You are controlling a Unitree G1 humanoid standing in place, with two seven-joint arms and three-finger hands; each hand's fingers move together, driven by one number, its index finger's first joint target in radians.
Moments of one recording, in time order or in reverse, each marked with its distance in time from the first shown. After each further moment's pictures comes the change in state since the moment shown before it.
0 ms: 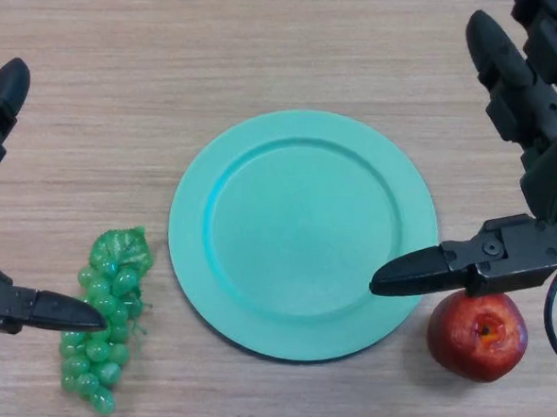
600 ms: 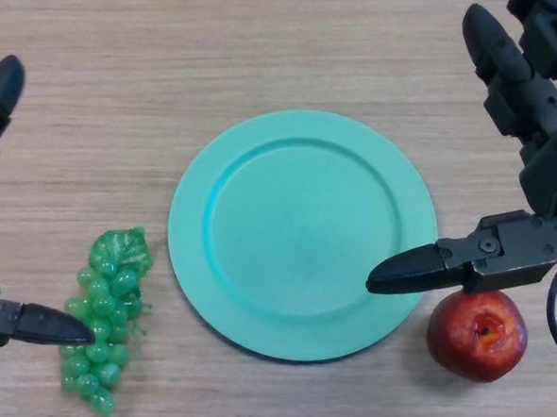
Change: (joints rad) left arm 0.039 -0.024 0.038 -0.008 -0.021 -0.059 -0.028; right arm -0.017 -0.033 0.015 0.000 0.015 0.000 -0.030
